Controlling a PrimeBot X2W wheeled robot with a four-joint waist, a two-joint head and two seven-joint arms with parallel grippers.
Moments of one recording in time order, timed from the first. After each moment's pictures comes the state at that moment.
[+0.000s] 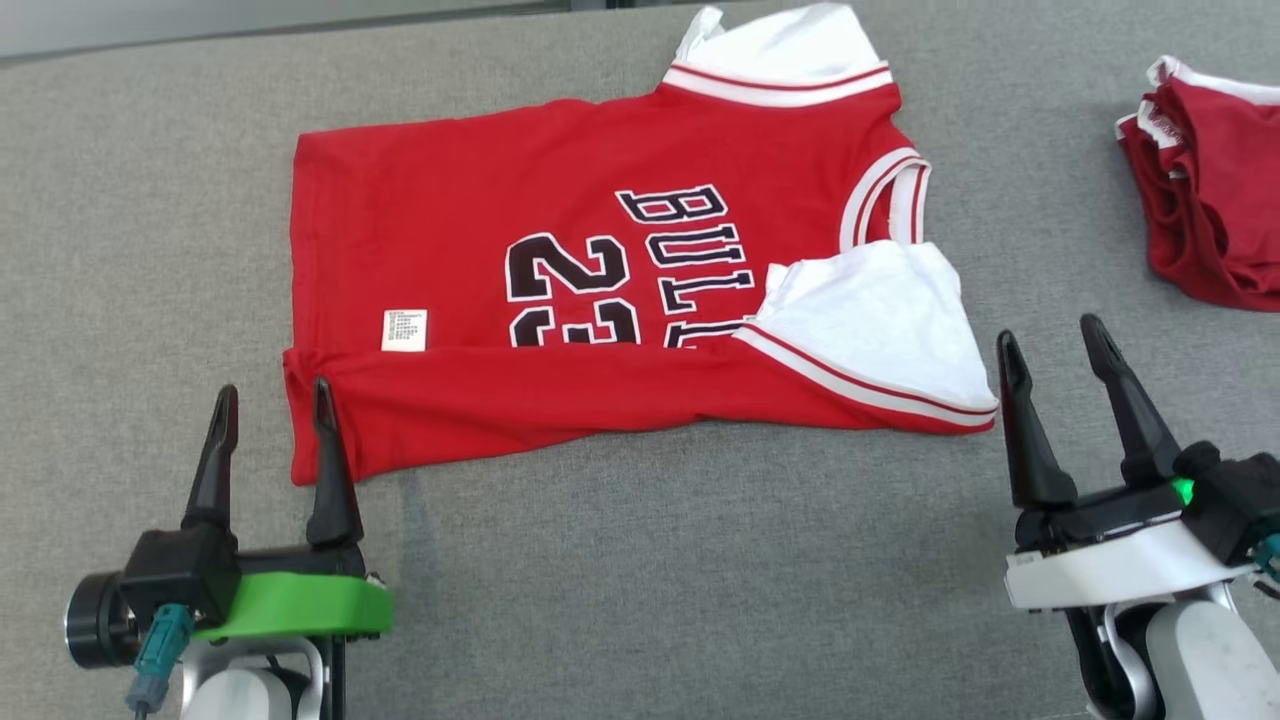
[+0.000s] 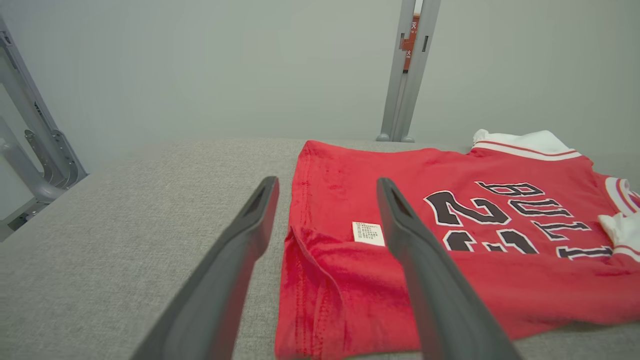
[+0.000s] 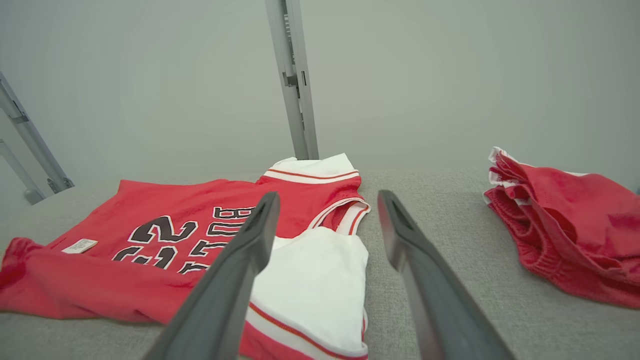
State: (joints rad) left arm -0.08 0.09 -0.05 0.04 -0.20 0.04 -0.24; right arm -0.07 -0.18 0.06 -0.06 0.26 0.13 -0.26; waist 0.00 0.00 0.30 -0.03
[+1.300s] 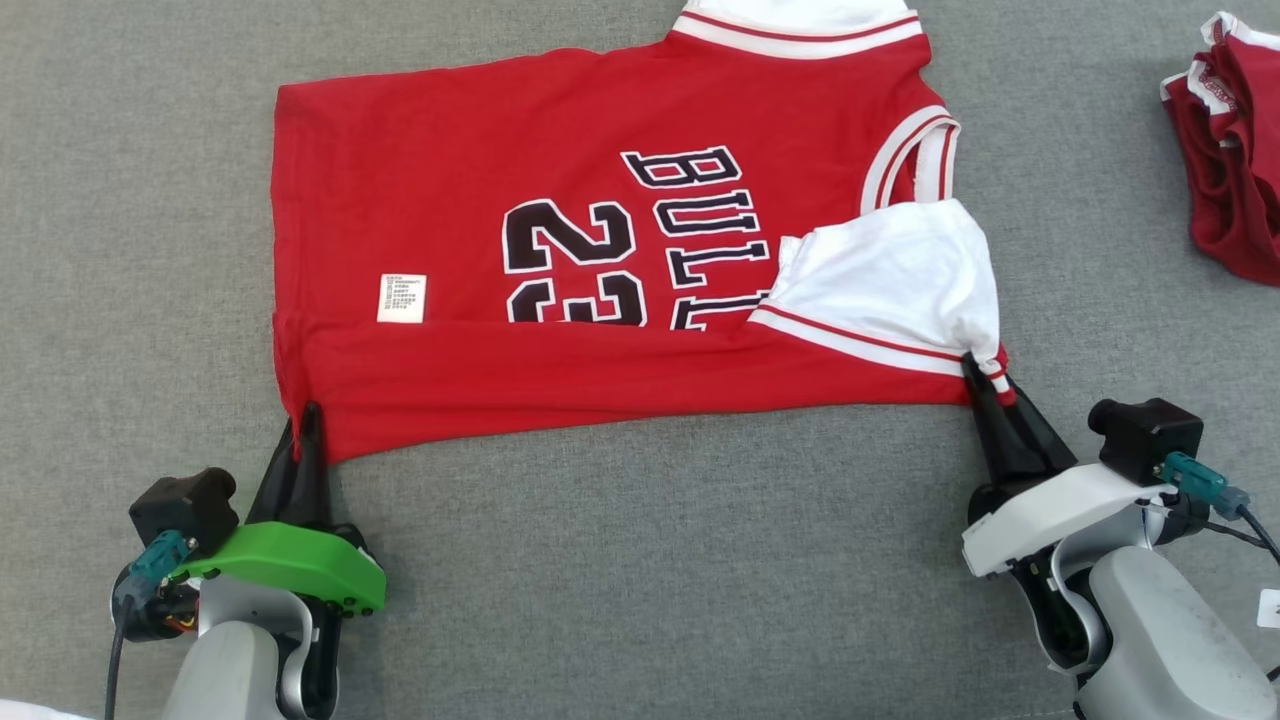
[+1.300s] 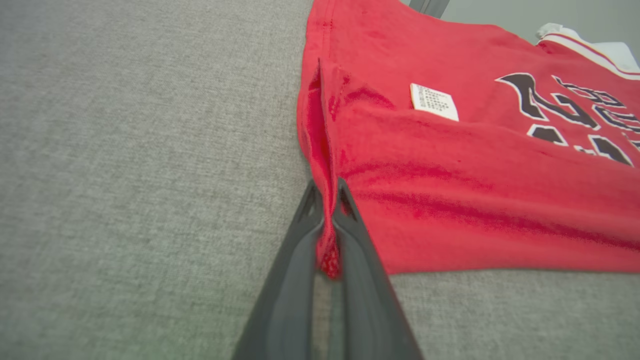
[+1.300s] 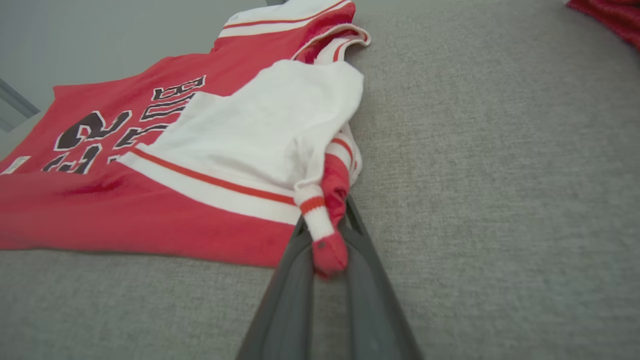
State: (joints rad) left arm -0.25 0.11 -0.05 0.43 -0.39 -0.07 -0.19; right arm -0.27 -0.23 0.21 0.40 0.46 0.13 -0.25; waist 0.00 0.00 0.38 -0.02
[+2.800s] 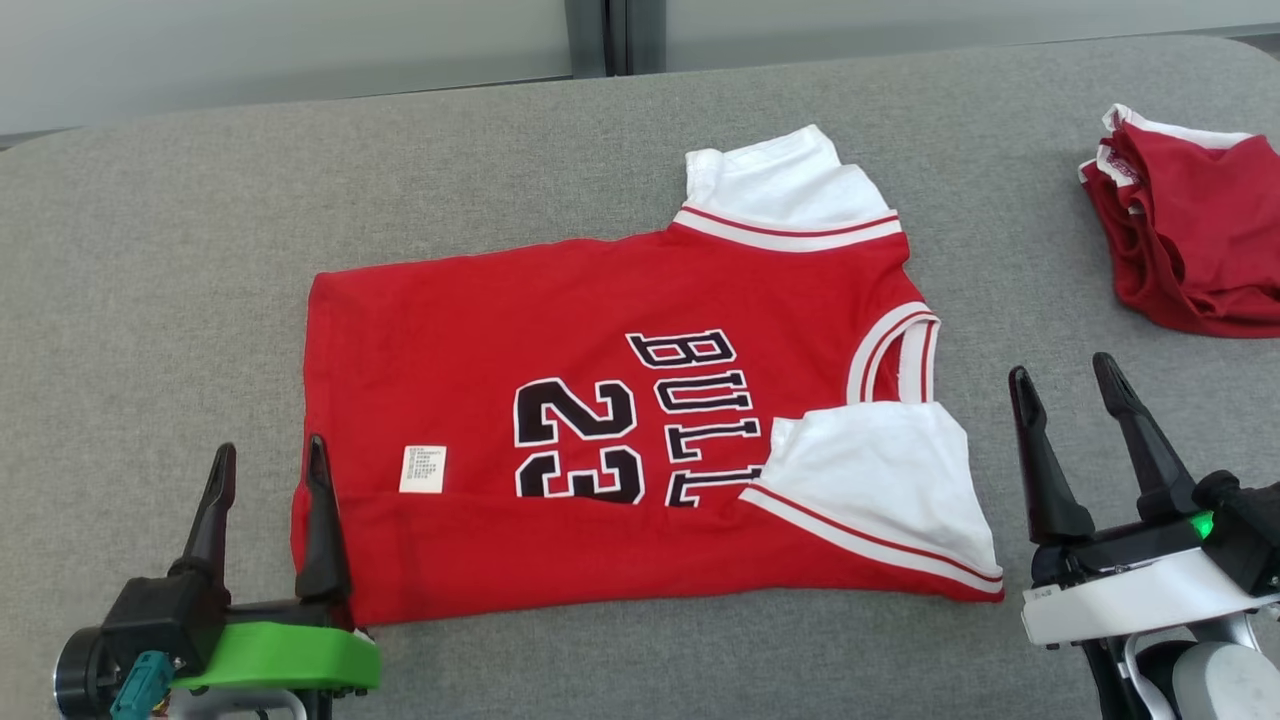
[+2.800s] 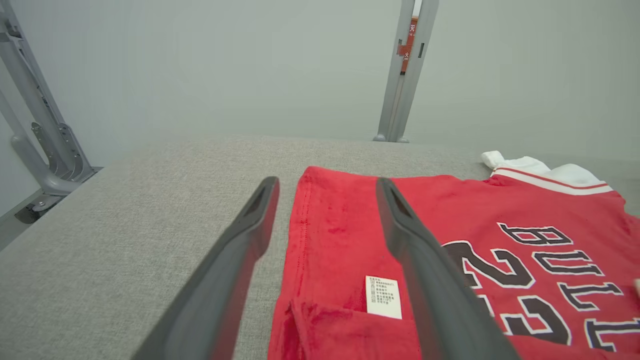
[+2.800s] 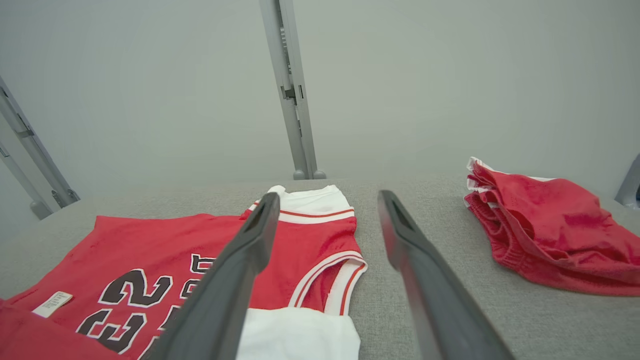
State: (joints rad) left arm 0.03 0.15 -0.08 -0.02 -0.29 0.06 -0.21; right arm 0.04 -0.17 0.03 -0.16 0.28 0.13 -0.18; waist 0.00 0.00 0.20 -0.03
